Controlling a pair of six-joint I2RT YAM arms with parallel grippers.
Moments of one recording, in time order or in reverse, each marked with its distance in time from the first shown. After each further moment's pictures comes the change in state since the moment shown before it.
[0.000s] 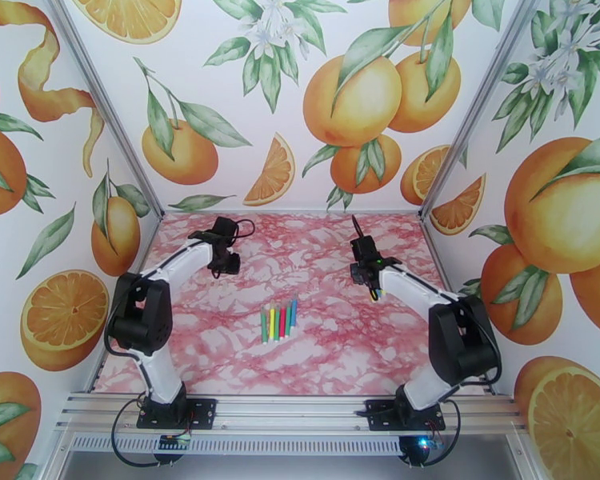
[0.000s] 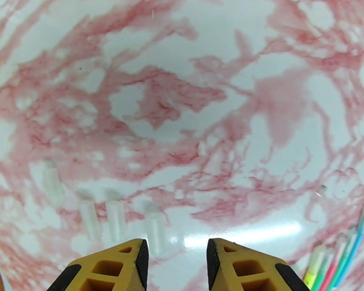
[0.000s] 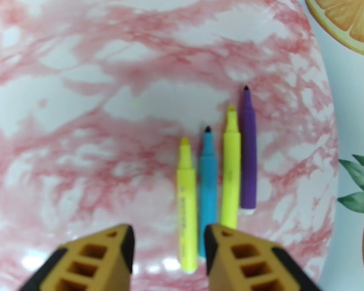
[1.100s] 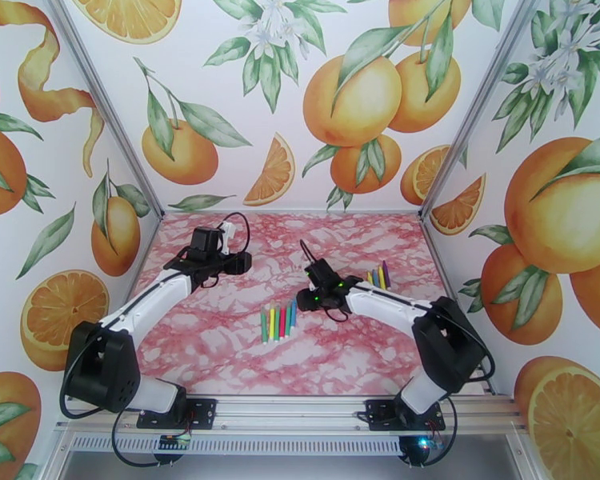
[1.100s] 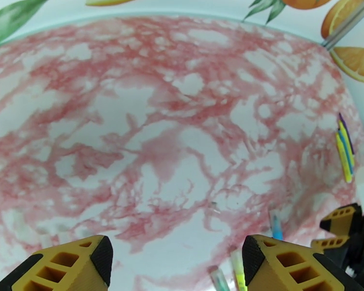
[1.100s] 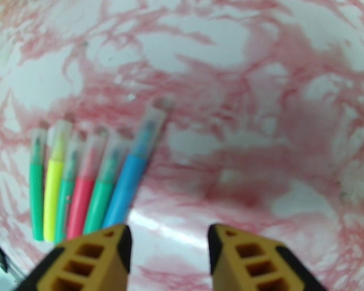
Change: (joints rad) left arm 0.000 -0.361 -0.357 0.444 0.244 0.000; right arm 0.416 0.070 -0.027 0.076 -0.343 0.224
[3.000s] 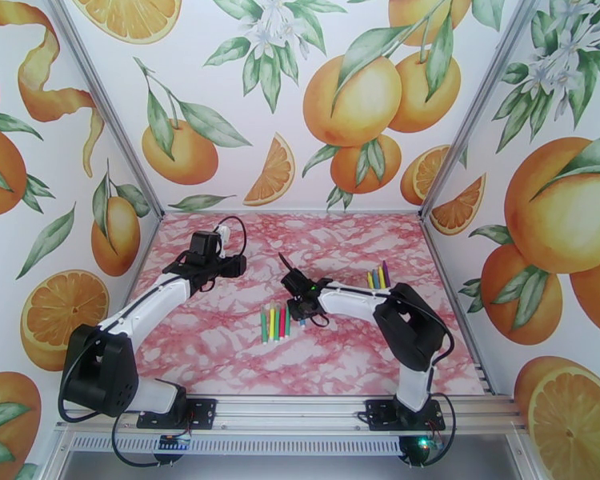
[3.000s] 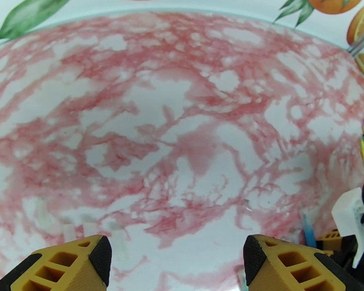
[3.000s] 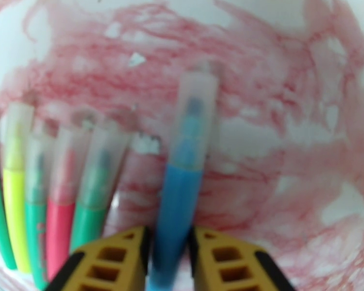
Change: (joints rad) left arm 0.006 -0.022 -0.044 0.007 -0.107 0.003; right arm 0.095 0.214 0.138 -0.101 0.154 0.038
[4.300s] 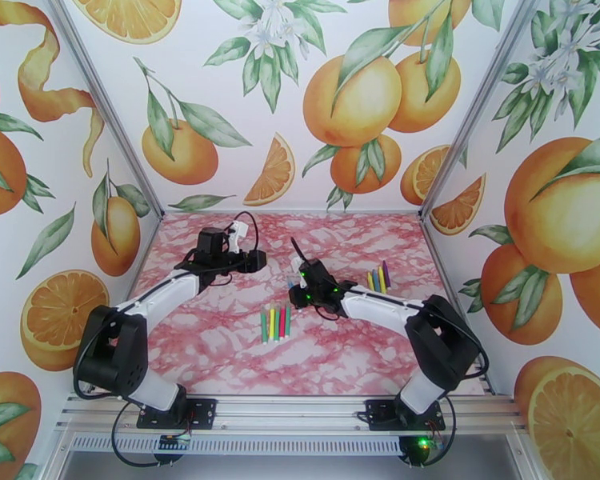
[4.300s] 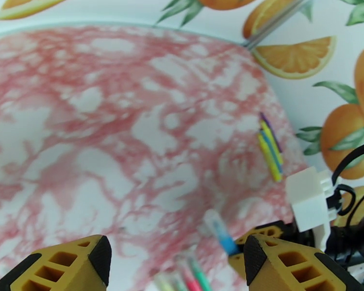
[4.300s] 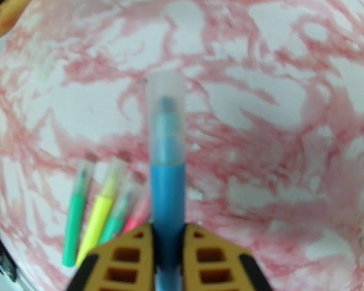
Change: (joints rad) left arm -0.036 0.126 -0.002 0.305 0.508 -0.163; right arm -0.081 -0.222 -0.180 0.370 -0.200 -0.068
